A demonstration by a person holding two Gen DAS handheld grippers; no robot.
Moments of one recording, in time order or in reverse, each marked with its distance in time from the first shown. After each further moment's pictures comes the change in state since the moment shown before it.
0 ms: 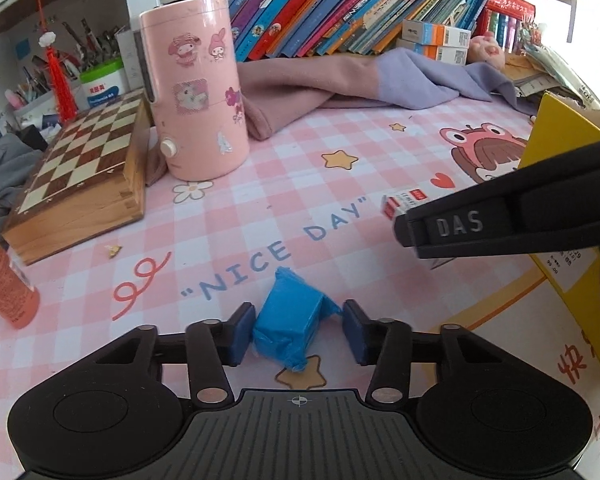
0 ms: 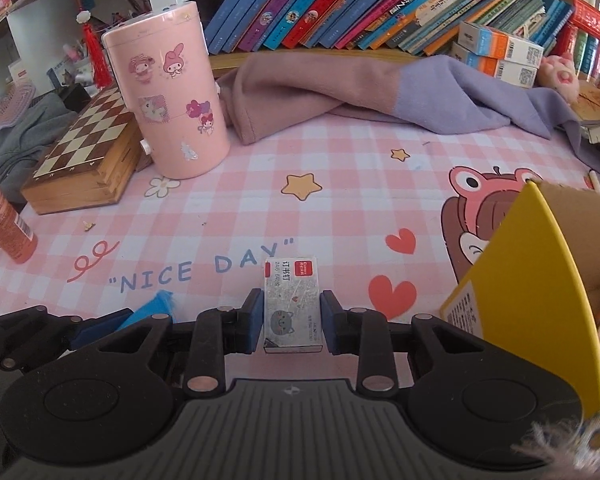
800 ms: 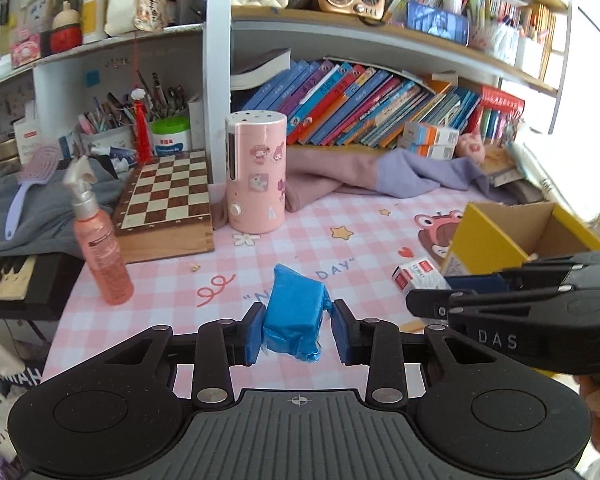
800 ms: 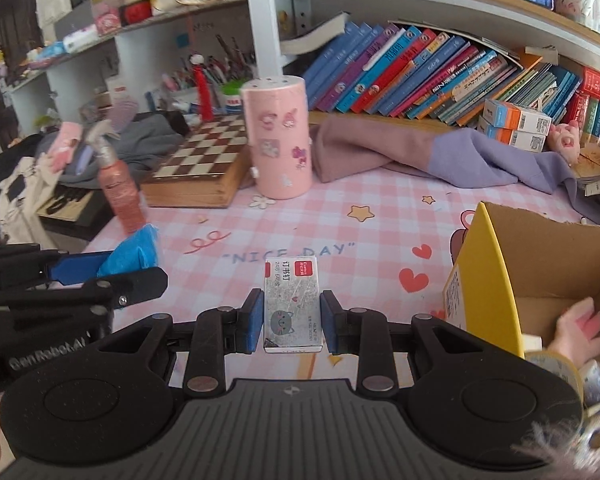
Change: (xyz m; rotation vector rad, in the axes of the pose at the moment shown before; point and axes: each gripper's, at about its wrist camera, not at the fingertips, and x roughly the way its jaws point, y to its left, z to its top) left arm -0.164 0.022 -0.028 -0.136 -0.199 -0.023; right arm -0.138 0.029 -0.057 -0.131 -0.161 0.139
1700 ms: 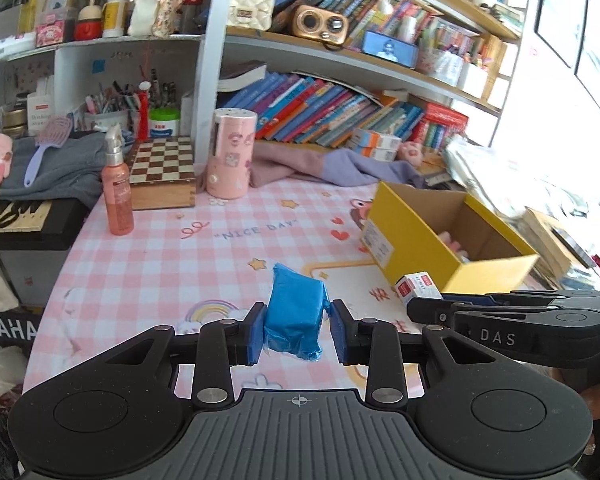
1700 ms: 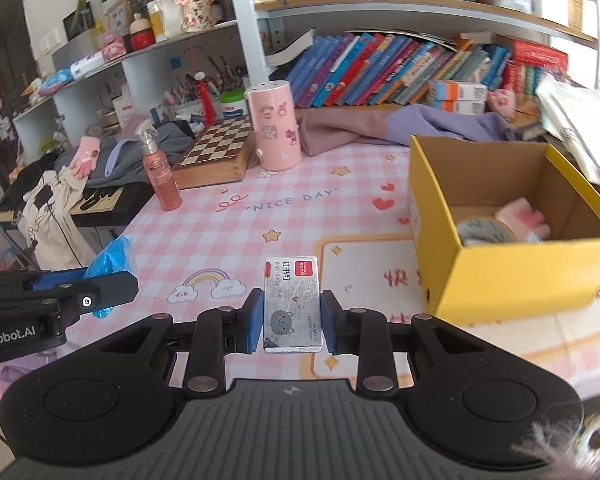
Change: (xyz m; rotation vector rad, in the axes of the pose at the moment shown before) left arm -0.133 -0.016 -0.073 -0.044 -0.021 -0.138; right arm -0.143 0.033 -0.101 0.135 -0.048 -0.054
